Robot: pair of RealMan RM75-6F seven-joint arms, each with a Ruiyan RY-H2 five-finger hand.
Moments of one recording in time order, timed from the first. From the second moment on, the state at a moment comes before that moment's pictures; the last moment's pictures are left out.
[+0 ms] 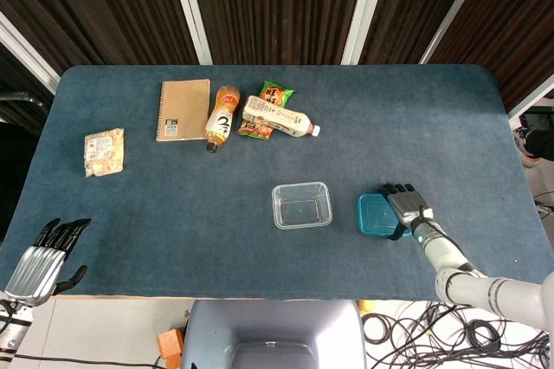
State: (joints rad) left arm -0.19 -1.21 0.07 -1.30 1.62 1.42 -0.13; right arm 0.88 -1.33 -0.11 -1.40 -0.57 0.64 -0.45
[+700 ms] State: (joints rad) left arm -0.17 -1.21 0.06 -1.30 1.62 1.43 -0.14; right arm 0.80 -1.31 -0.04 -1.42 -0.78 0.75 -0.32
